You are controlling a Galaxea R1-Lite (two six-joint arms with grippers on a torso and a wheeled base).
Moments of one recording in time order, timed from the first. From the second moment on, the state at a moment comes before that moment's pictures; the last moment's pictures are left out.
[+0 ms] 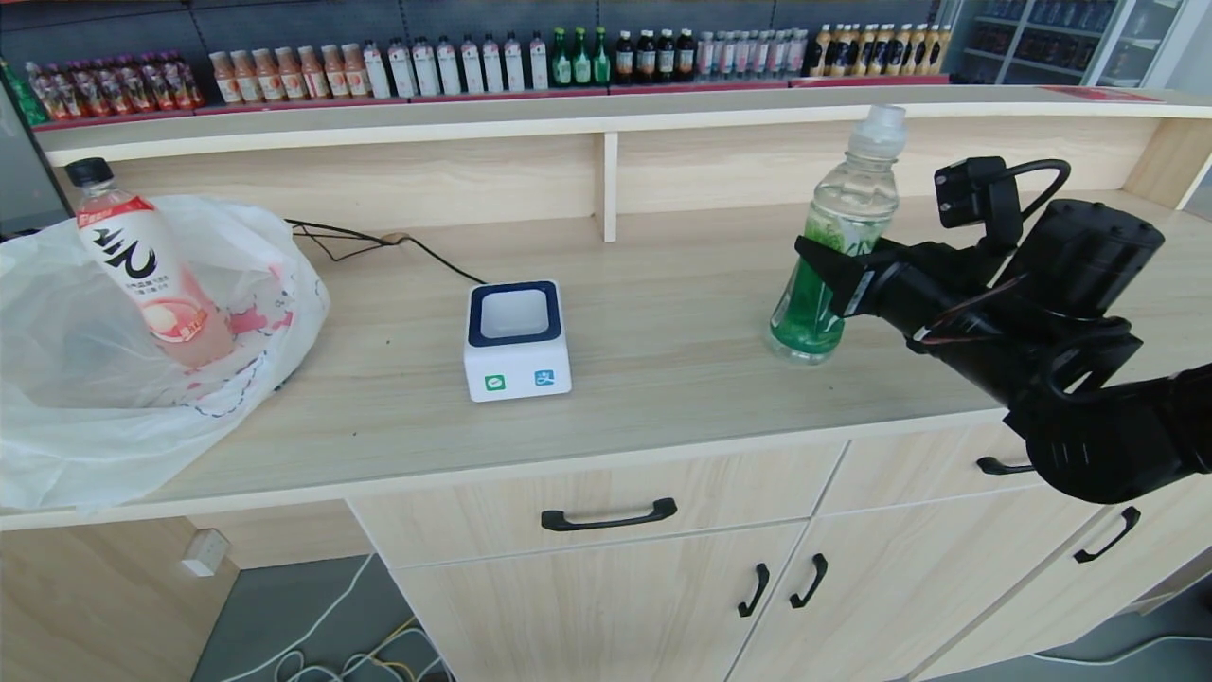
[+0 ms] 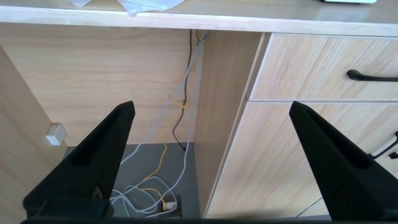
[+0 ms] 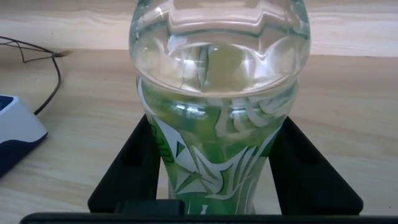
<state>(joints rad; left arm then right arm) 0.00 0.00 0.00 0.00 0.00 -0.01 0.28 1.85 -0.96 -1.11 0.09 0.01</state>
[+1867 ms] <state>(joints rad) 0.00 0.00 0.00 0.00 0.00 0.00 0.50 1.28 -0.46 -1.07 0.19 -0.04</state>
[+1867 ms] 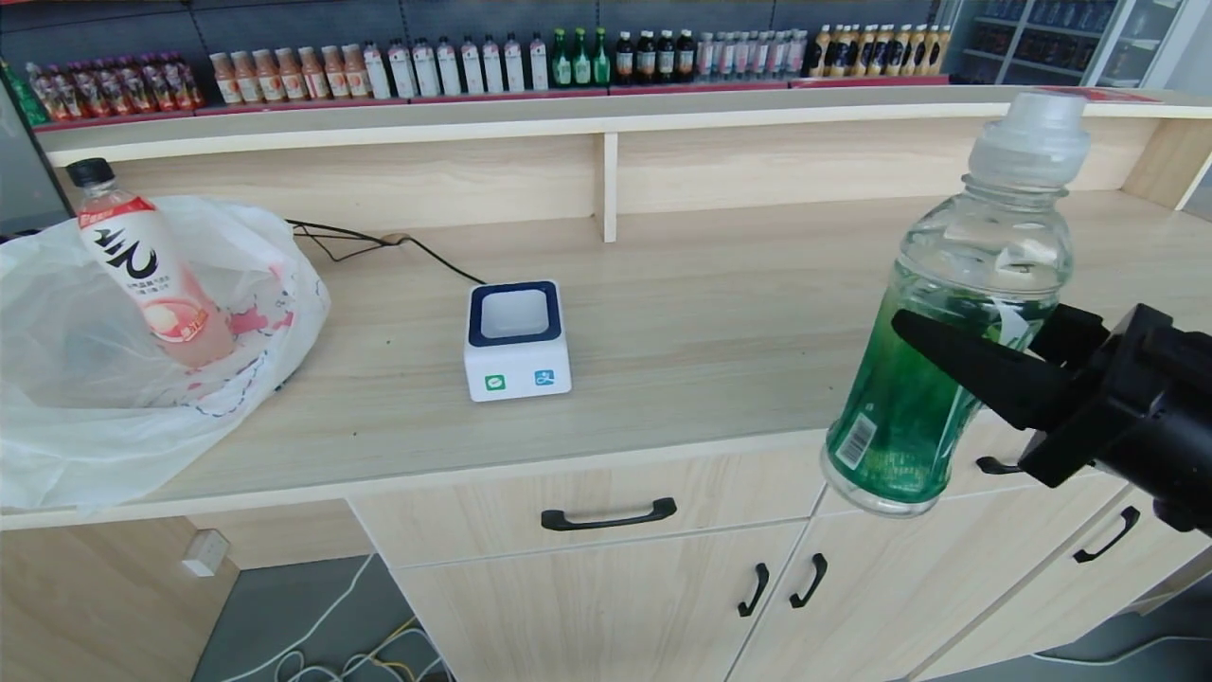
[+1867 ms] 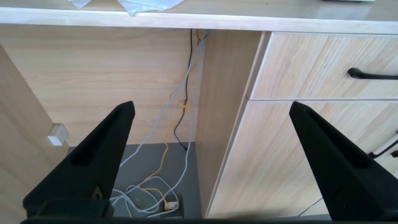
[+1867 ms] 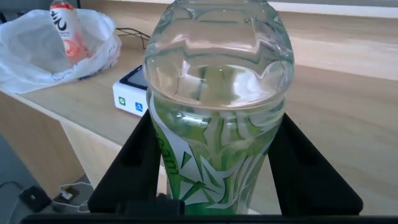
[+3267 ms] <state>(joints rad) 0.00 0.00 0.00 0.00 0.00 0.00 0.60 1.04 -0.34 -1.07 0.54 0.57</state>
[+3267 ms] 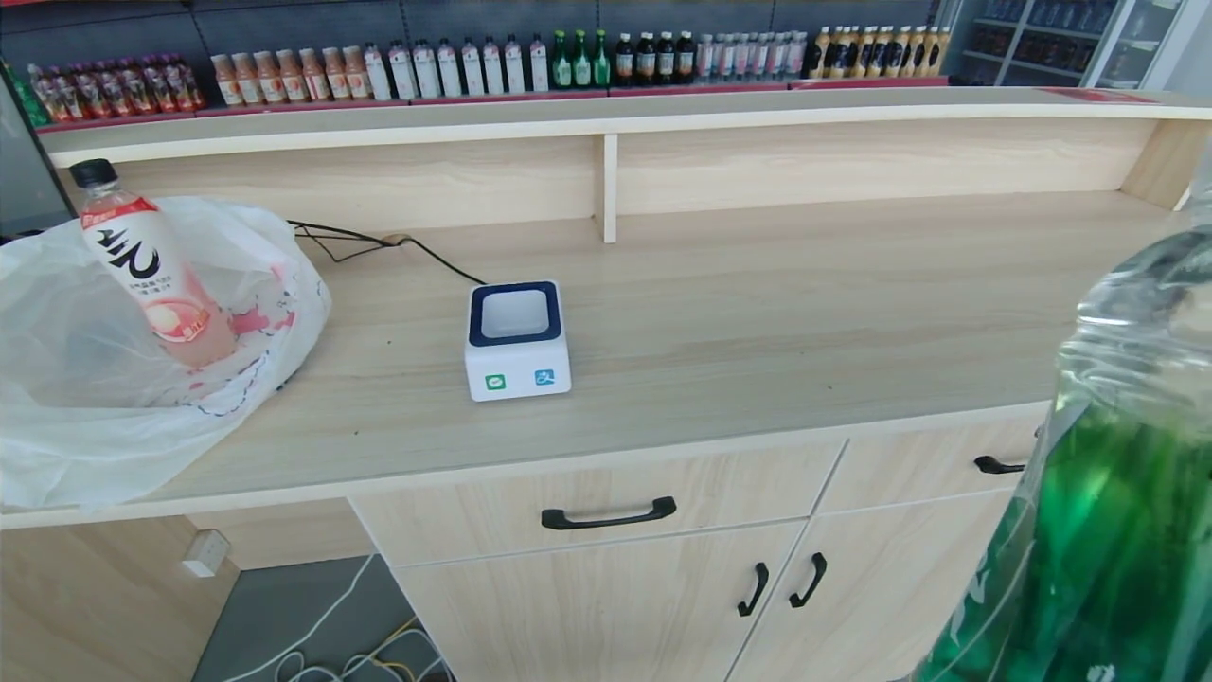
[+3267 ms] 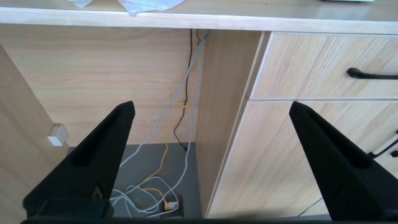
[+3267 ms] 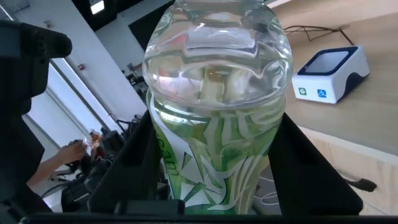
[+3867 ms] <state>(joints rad) 0.00 0.00 0.00 0.00 0.00 0.00 0.67 1.33 -0.44 -1.33 0.58 0.73</state>
